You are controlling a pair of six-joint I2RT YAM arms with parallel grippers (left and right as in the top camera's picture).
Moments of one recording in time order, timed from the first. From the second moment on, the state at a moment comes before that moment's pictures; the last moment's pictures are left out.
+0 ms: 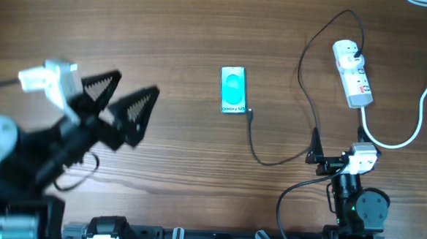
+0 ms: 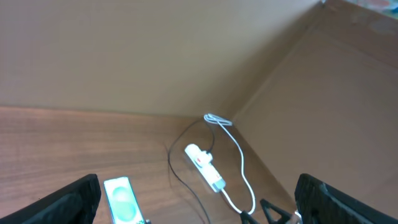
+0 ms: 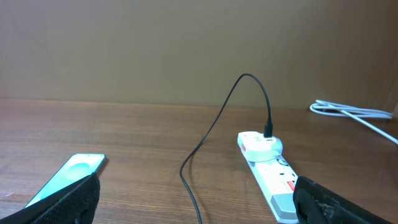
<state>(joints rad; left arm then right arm) 0.05 0.79 1.24 -0.61 0.70 -0.45 0.00 0.02 0.01 0.00 -0.06 -0.02</state>
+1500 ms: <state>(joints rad) -0.56 2.34 2.11 -1.18 0.01 -0.65 0.00 0.02 0.01 0.00 -0.06 -0.02</state>
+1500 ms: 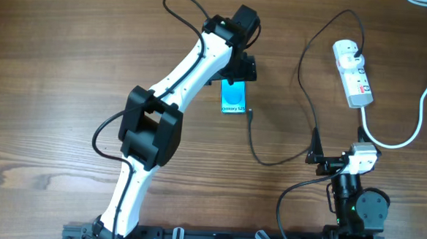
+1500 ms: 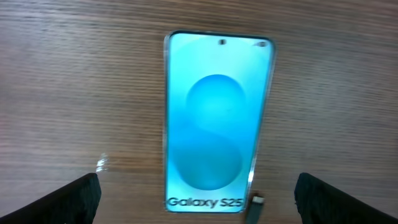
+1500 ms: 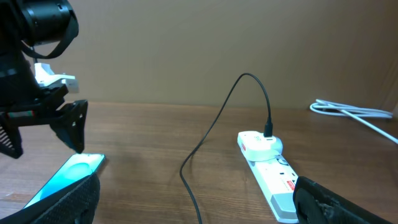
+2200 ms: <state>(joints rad) -0.58 2.34 1.96 -0.98 0.01 -0.65 0.00 0.02 0.01 0.00 -0.06 -0.02</state>
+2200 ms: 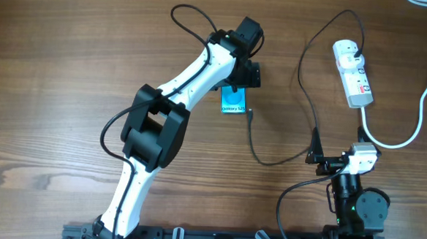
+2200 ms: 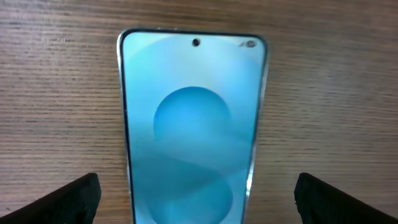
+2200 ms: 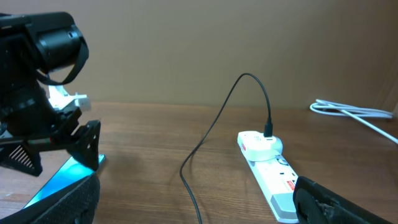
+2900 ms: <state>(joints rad) -0.60 2.38 1.94 -0.93 -0.08 -0.60 0.00 0.02 0.01 0.00 -0.06 -0.02</state>
